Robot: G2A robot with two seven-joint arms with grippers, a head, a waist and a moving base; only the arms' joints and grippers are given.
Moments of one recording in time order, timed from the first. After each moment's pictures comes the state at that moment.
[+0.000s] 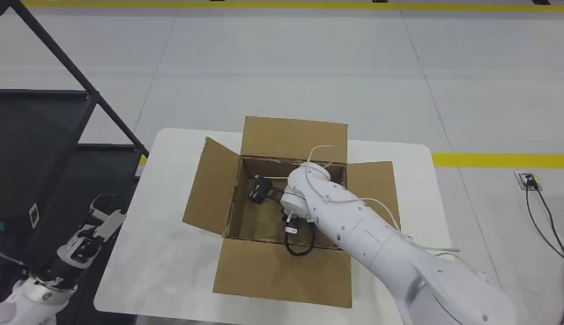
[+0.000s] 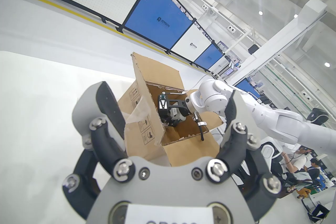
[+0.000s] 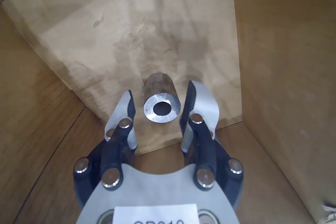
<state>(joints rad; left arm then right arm) 1.53 -1.16 -2.05 -1.87 0.02 -0.63 -0.63 -0.17 -1.66 0.29 -0.62 -0.83 -0.32 1.03</state>
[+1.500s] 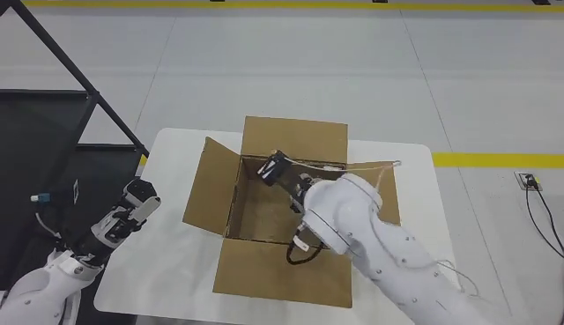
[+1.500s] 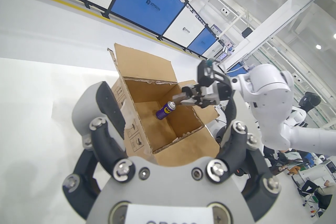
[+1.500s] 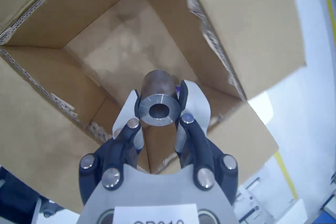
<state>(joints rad) 1.40 -1.11 -1.89 -1.84 0.07 -0.58 -0.67 -0.63 -1.38 0.91 -1.81 -1.36 -0.01 1.46</state>
